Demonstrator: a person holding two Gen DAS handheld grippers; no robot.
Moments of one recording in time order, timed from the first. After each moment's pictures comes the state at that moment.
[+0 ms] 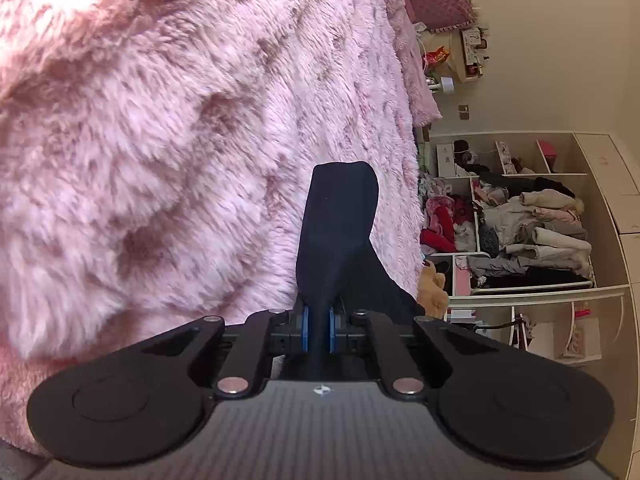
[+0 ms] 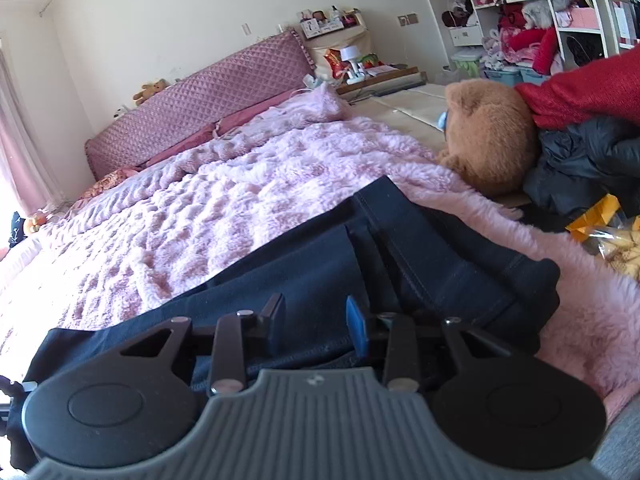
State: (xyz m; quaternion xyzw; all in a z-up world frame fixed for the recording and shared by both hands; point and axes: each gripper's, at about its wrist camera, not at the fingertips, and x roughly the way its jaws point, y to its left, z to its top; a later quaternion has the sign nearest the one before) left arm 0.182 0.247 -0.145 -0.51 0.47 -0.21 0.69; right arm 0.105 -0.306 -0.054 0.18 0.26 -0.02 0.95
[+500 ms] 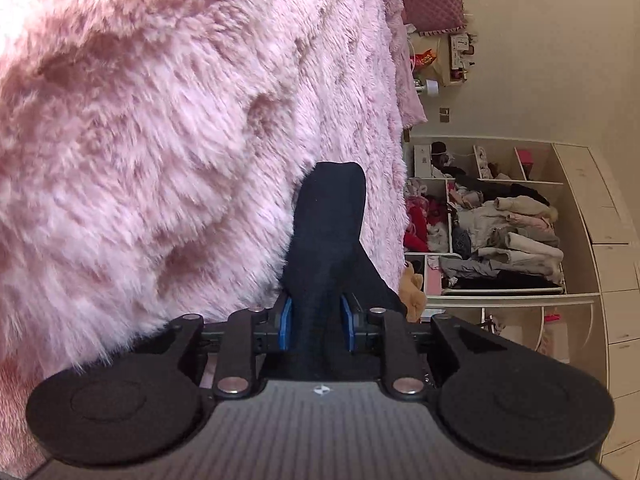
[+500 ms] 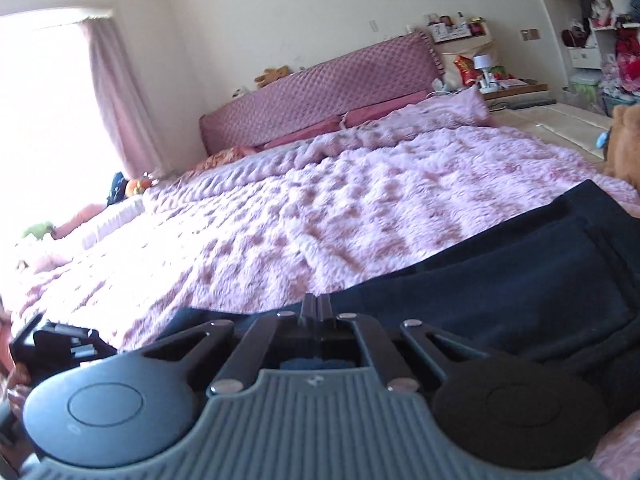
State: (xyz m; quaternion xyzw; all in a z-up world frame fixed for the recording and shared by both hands) left arm 0.191 0.253 -0.181 -0.55 0.46 -0.25 0.65; right arm 0.116 -0.171 -0.054 0.13 0.24 0.15 0.95
